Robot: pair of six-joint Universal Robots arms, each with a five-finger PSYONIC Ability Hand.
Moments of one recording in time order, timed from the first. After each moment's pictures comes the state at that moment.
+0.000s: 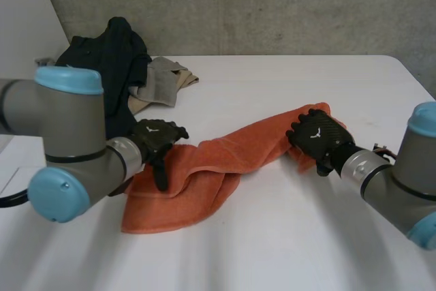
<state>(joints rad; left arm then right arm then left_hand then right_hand) 4.25 -2.15 -1.30 2.92 -1.47 3.43 1.83 -1.08 1.65 -0.24 1.15 2.23 0.21 0.21 0.21 0.20 0.05 0.51 0.51 0.51 0.52 0.34</state>
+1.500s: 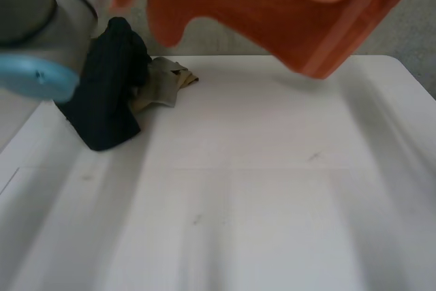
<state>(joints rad) 4.25 -2.04 -0.80 3.16 -1.61 3.42 1.61 -1.07 0.91 -0.37 1.27 3.30 1.15 1.20 1.18 1.20 0.97 1.13 1.17 1.19 1.20 1.01</state>
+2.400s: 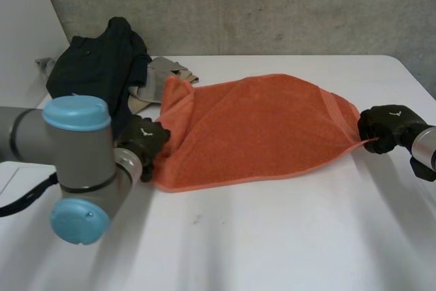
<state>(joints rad) 4.25 -2.13 -1.46 3.21 -1.65 3.74 1.50 -1.00 1.43 0.02 1.09 2.75 0.42 0.41 0.41 0.40 0.23 1.13 1.17 1.19 1.20 1.01</state>
